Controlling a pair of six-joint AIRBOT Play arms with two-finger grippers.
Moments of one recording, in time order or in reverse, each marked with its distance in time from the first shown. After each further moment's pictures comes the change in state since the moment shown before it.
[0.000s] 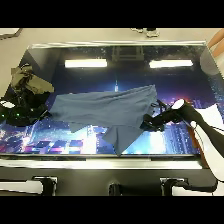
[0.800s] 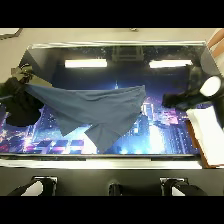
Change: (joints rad) left arm -0.015 0.460 0.094 -0.076 0.010 0.013; right arm 0.014 0.340 0.250 -0.422 0.130 0.149
